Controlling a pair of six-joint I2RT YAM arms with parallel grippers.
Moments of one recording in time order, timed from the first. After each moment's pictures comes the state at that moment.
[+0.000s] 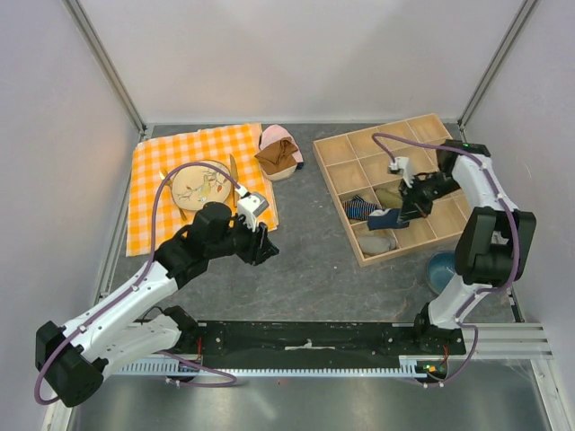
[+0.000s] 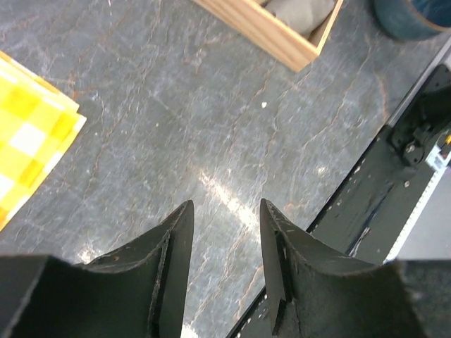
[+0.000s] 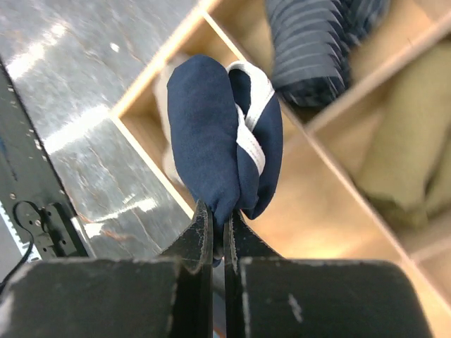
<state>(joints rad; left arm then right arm) -0.68 0.91 0.74 -0.35 0.29 -0.20 -0.08 1.74 1.43 -1.30 -0.72 -1.16</state>
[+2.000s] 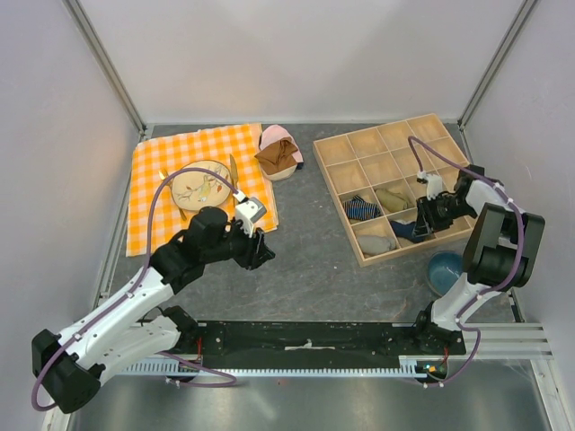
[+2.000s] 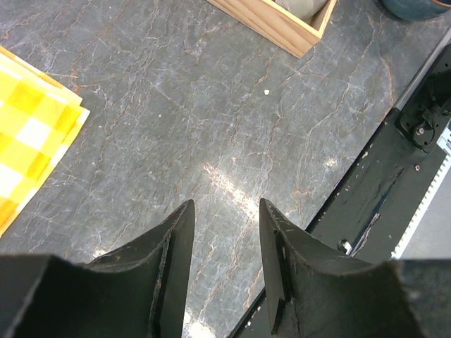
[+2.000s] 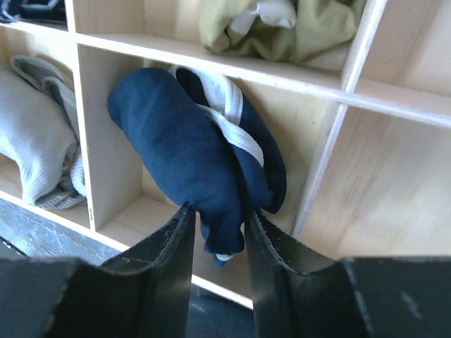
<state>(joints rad) -0.68 0.86 0.71 -0.39 0.29 -0.14 -0.34 1.74 1.12 -0.83 -0.53 -0.67</state>
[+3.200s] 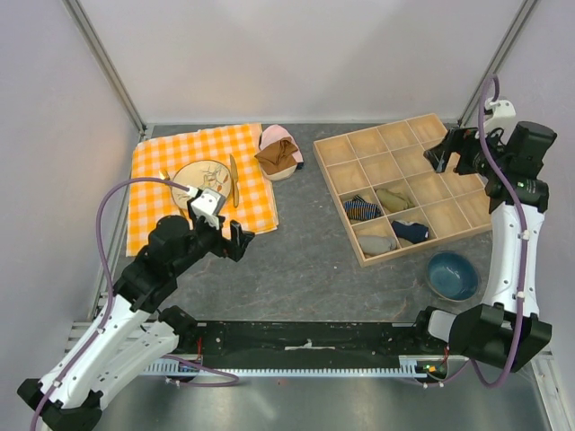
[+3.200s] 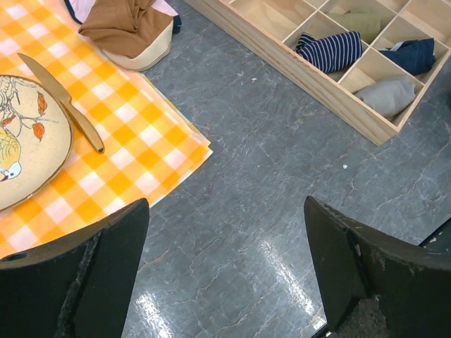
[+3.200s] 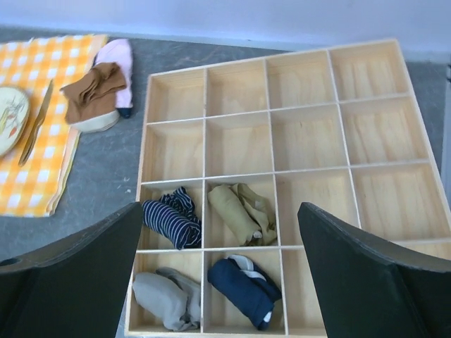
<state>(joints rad) -0.58 0.61 0.73 -0.44 0.03 -0.11 -0.35 1.22 1.34 -0.54 -0.67 -0.10</state>
